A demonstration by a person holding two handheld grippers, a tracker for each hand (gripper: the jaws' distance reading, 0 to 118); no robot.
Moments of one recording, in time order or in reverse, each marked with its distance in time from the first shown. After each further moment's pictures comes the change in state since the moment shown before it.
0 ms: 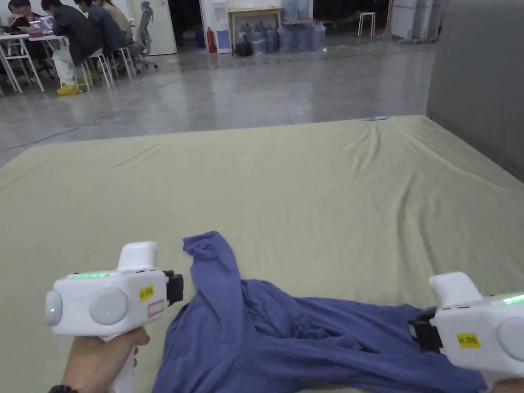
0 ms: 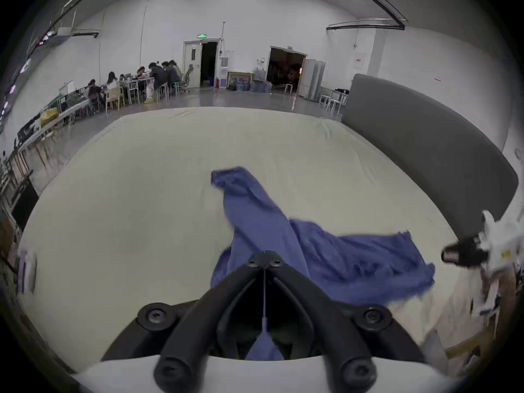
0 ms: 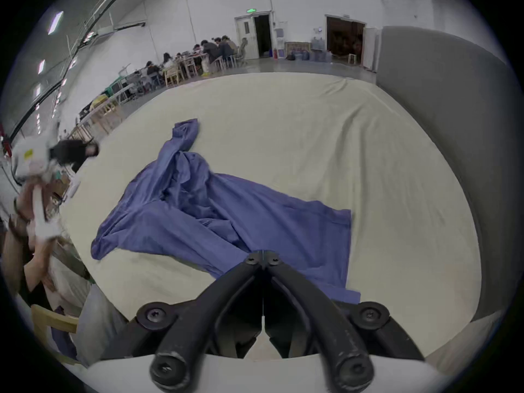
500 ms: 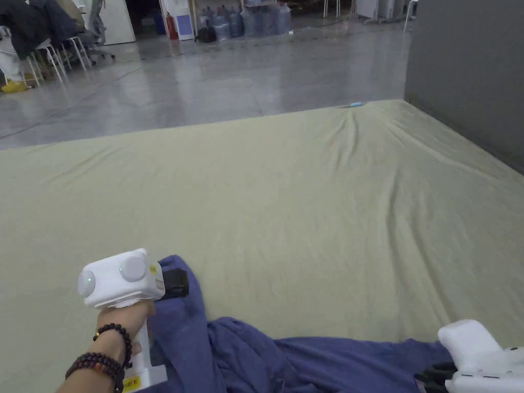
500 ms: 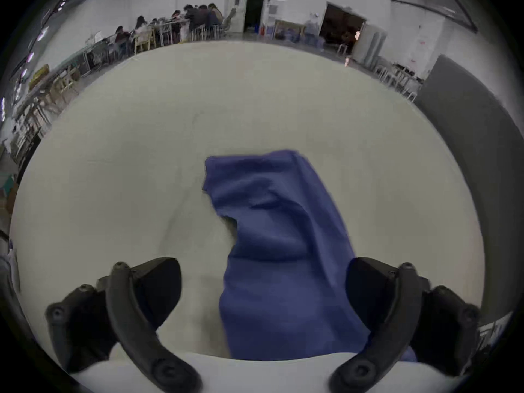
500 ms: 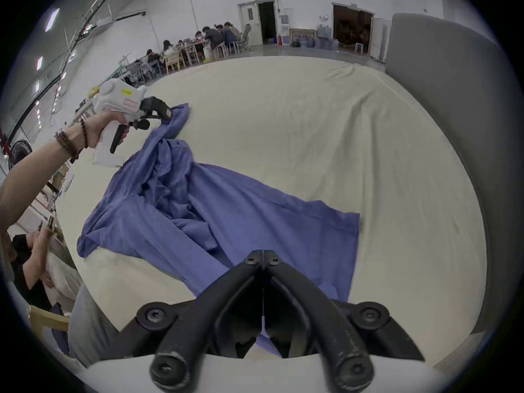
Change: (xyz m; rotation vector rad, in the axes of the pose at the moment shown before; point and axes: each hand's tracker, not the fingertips) left arm -0.033 0.057 -0.269 -0.317 0.189 0.179; right arm 0.035 0.015 -0.053 -0.086 0.009 0.010
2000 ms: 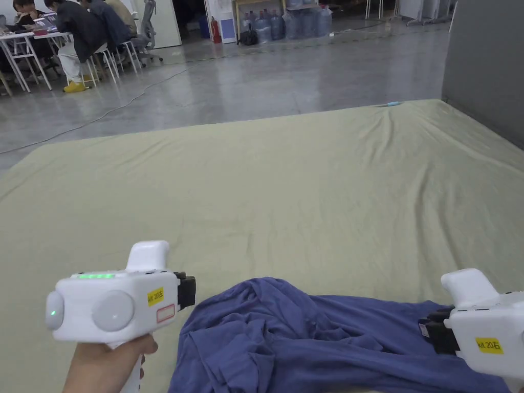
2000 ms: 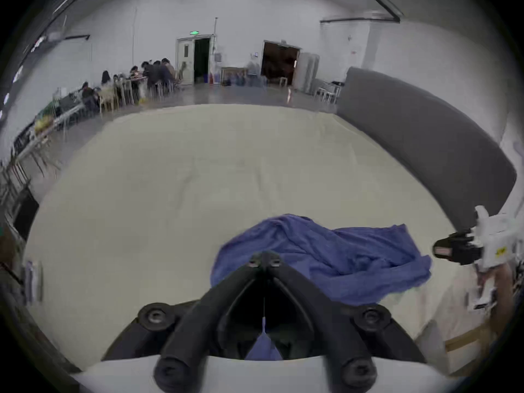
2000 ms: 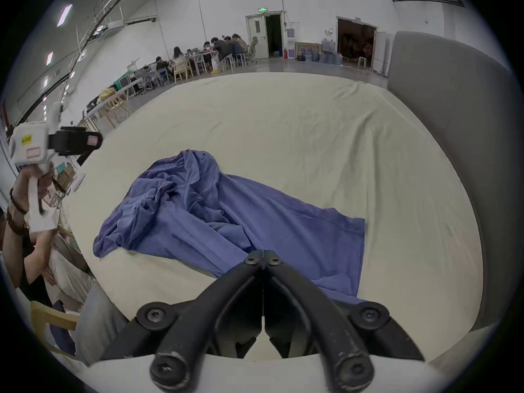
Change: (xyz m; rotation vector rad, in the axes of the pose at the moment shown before) left arm -0.002 -0.155 0.284 0.249 -0.157 -0.251; right arm -0.033 -0.001 0.042 0.078 0.031 0.031
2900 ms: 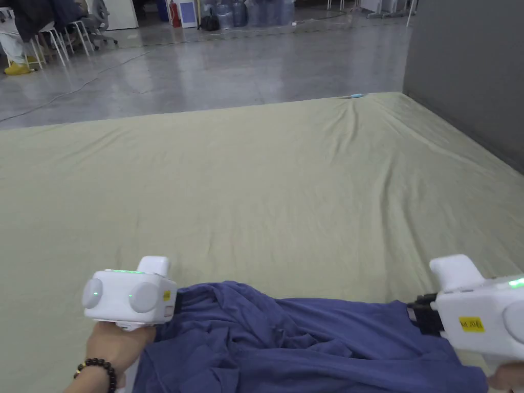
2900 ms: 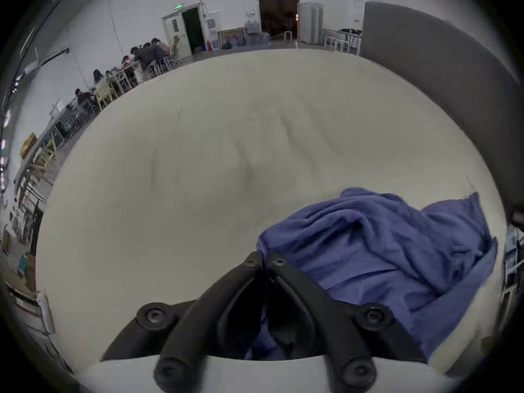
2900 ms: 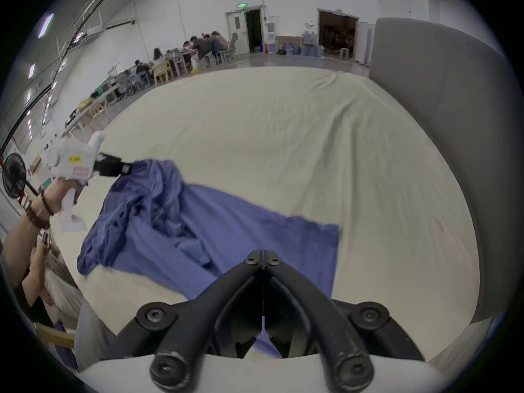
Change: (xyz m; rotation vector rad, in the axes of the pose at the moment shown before) left arm -0.018 0.014 -0.172 -0.198 0.101 -0.103; right arm 0.047 0.022 -0.018 -0.001 -0.087 -0.089
